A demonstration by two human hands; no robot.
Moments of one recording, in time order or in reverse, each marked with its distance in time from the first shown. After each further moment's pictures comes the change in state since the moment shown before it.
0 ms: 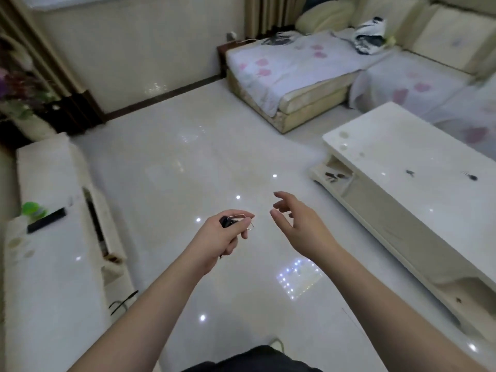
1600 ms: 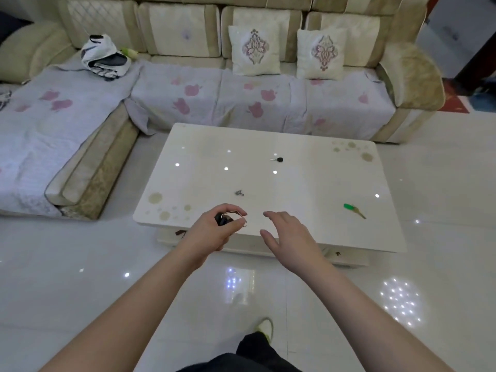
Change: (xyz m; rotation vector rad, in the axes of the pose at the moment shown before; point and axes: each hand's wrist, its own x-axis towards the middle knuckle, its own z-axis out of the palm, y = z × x) left_hand 0.443 0.169 0.524 0.364 -0.868 0.038; right_hand 0.103 0.356 -0.389 -0.306 0.480 0.730
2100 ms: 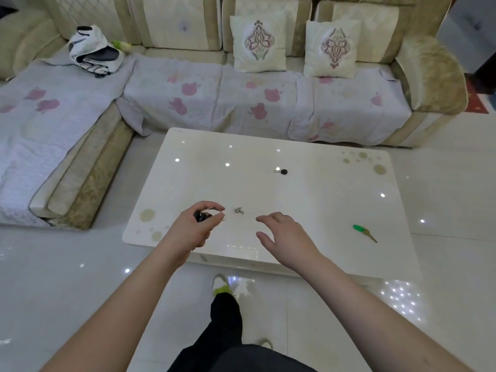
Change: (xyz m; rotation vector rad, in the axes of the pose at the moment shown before) left_hand 0.137 0.027 -0.053 -0.026 0.121 -0.051; right_hand 0.153 0.040 -0.013 -0.051 -0.138 -0.060
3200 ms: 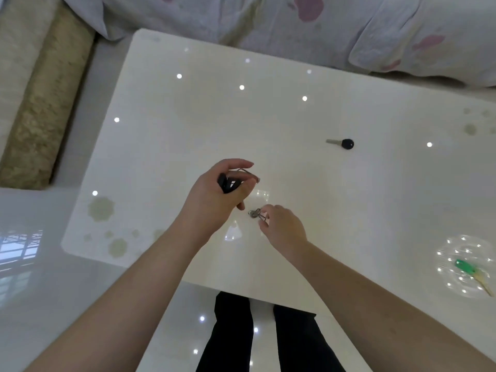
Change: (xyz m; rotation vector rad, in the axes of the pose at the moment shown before) left_hand 0.350 -0.118 -0.008 0.047 0.085 -0.077; right_hand 0.346 0.150 0.265 0.071 -0.304 0.275
